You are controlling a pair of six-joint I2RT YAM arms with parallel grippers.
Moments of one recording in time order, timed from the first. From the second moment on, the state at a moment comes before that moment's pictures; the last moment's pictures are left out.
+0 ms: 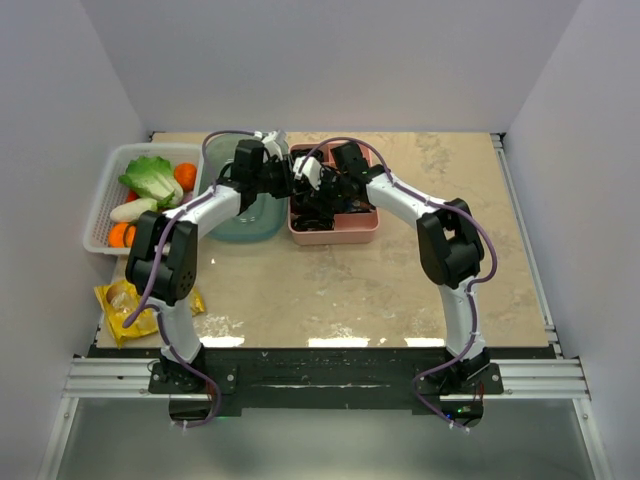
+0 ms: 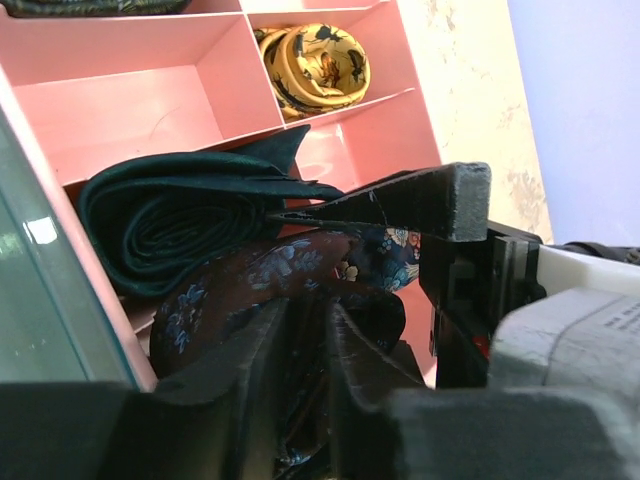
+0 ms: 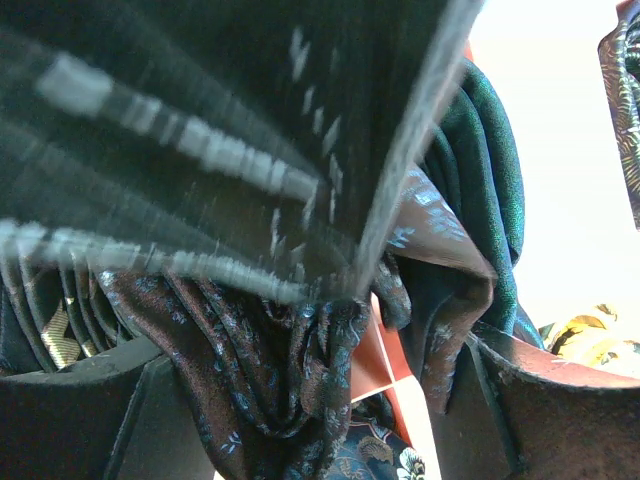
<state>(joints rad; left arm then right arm) -0.31 1.89 1.31 0.03 0.48 -0.55 0.54 2.16 1.72 -0.39 -0.41 -0.68</state>
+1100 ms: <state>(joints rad) -0.34 1.91 1.34 -0.08 0.45 -0.41 0.54 1.99 1.66 -0.42 -0.40 -0.61</state>
